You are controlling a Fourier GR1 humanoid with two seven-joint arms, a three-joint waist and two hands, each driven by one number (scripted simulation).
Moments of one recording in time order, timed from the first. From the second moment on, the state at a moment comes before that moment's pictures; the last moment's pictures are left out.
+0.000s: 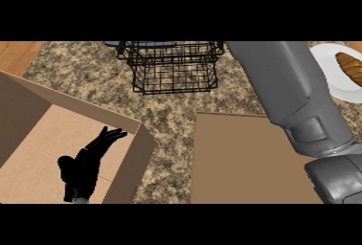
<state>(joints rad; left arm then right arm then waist) 0.03 0.33 -0.39 -1.50 0.30 0.43 -0.01 -1.39 -0.13 -0.03 -0.66 0.73 0.08 0.30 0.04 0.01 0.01</state>
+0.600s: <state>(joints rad) 0.01 0.34 -0.40 -1.49 0.32 0.44 -0.02 -1.41 -0.03 -0.20 -0.44 0.59 -0.06 0.22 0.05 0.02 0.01</state>
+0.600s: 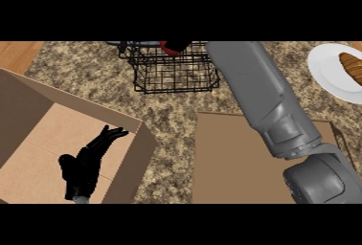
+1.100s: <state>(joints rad) 0.02 0.34 -0.41 -1.49 0.32 0.45 -0.03 -1.42 -0.04 -0.38 -0.42 0.41 -0.16 0.08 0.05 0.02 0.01</state>
